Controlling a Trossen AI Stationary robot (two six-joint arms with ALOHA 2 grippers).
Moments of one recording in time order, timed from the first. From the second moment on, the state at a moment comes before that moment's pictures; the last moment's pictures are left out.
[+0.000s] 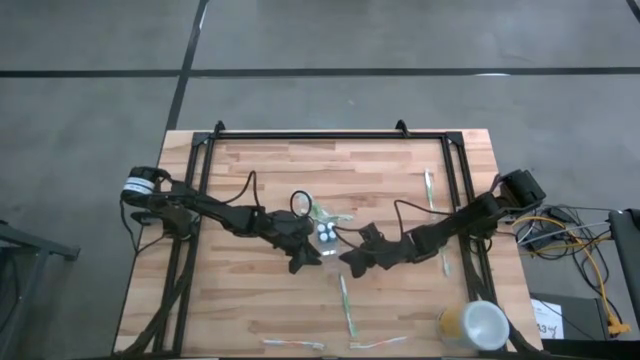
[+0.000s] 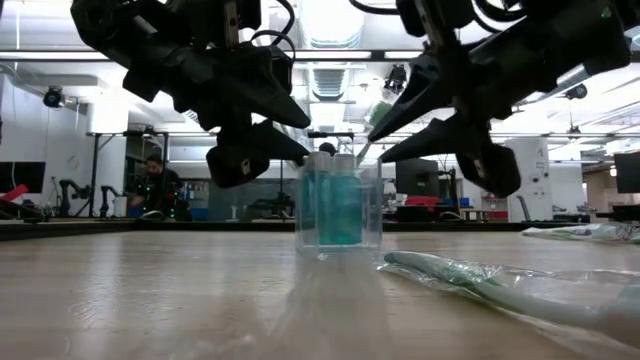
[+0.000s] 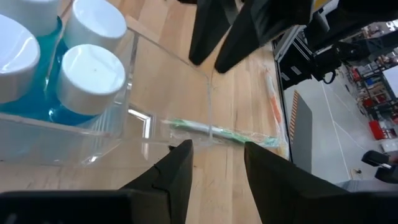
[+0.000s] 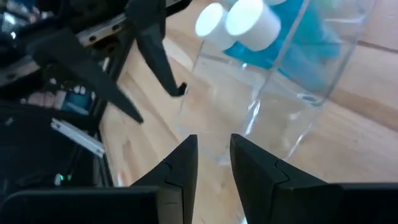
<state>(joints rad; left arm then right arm) -0.13 1.60 0.73 0.40 0.24 -0.72 0.37 1.64 0.70 0.37 0.36 1.31</state>
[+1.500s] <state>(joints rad) -0.15 1.13 0.73 0.12 0.08 -0.52 0.37 1.61 0.78 0.39 0.38 1.12</state>
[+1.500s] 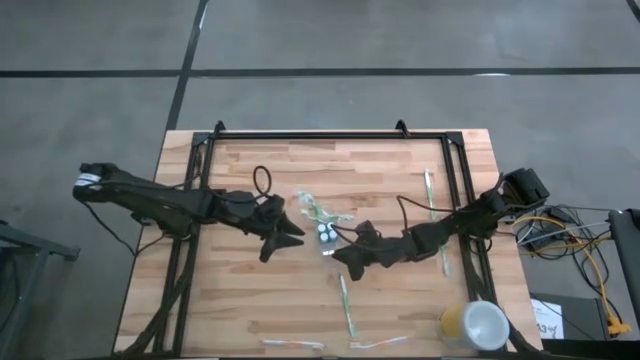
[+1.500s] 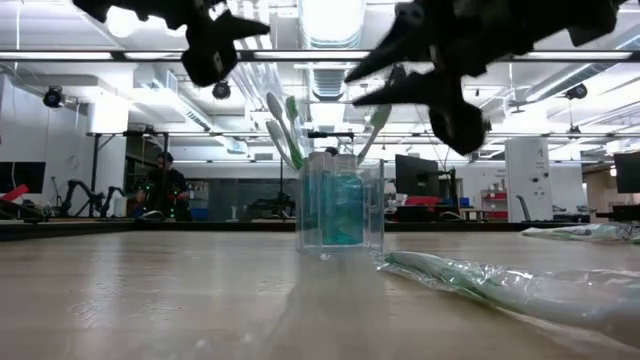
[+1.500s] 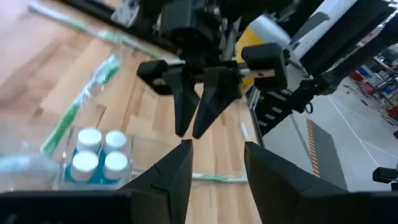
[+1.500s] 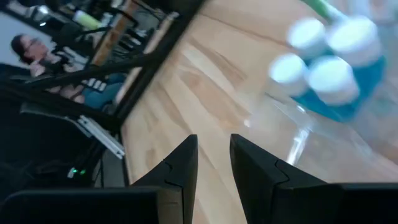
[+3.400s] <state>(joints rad) -0.05 1.37 0.44 0.35 -0.36 -1.11 0.34 1.06 0.79 -0.02 0.66 0.84</state>
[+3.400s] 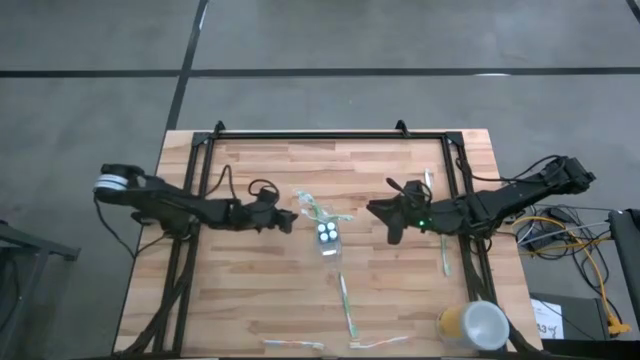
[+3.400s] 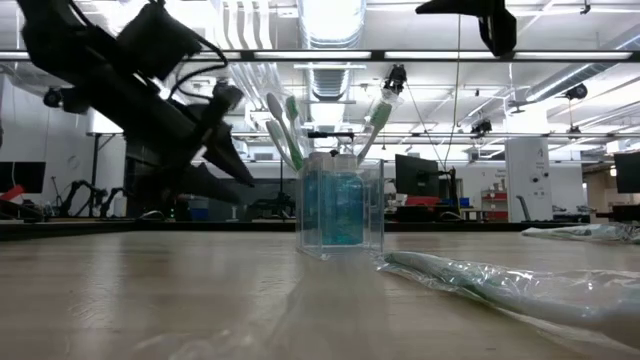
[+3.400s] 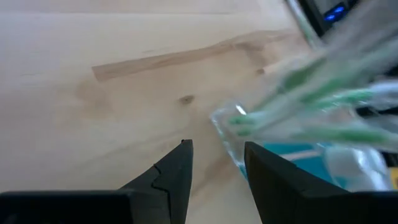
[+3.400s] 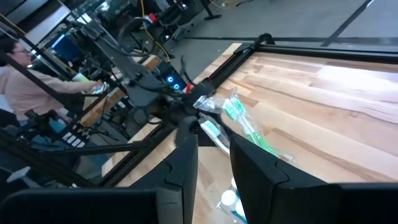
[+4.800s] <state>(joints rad) 0.19 1.89 0.85 0.69 0.46 -1.04 0.35 1.06 0.79 -0.03 0.65 0.83</state>
